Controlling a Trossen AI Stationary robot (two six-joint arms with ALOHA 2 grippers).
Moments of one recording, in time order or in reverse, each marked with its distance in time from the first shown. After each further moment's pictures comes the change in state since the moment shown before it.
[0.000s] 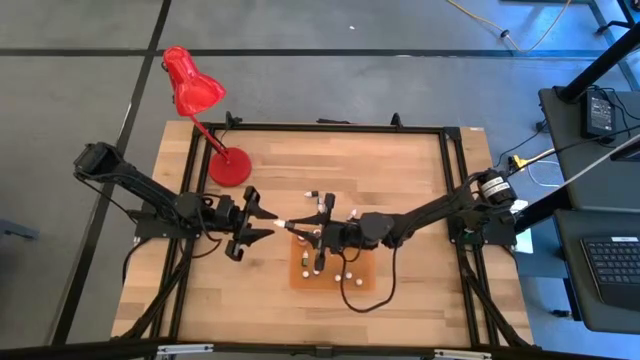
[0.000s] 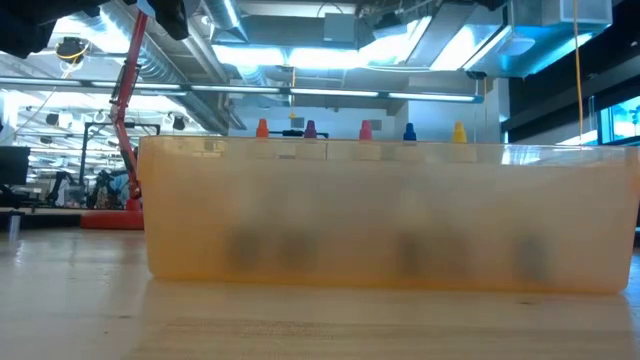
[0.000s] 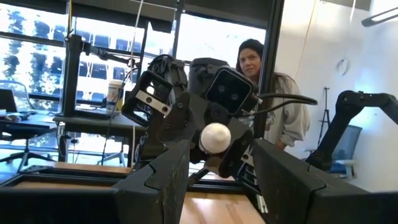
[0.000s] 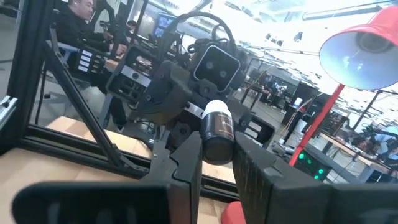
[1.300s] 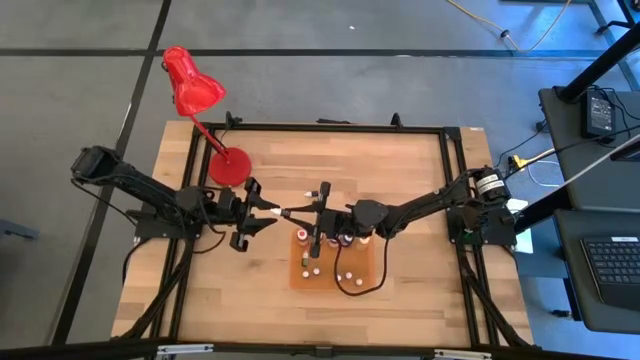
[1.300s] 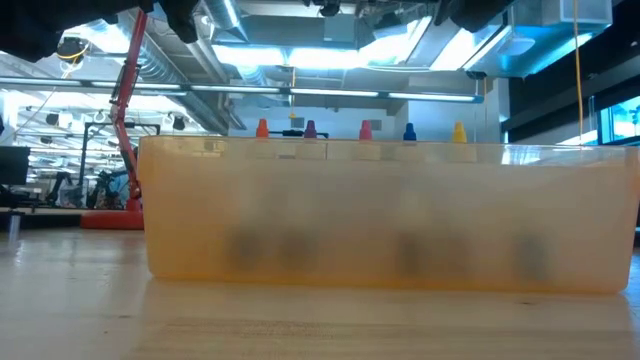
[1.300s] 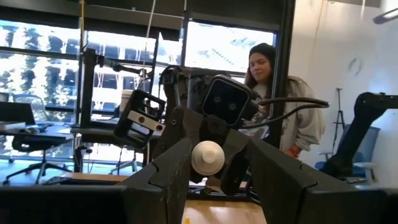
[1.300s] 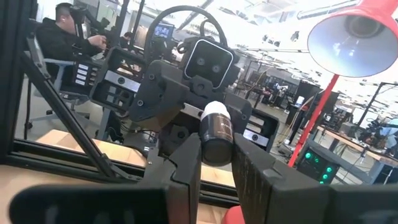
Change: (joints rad) left arm 0.105 0.000 0.002 0.025 0.057 0.027; right arm -0.090 0.029 0.001 0.049 -0.088 0.073
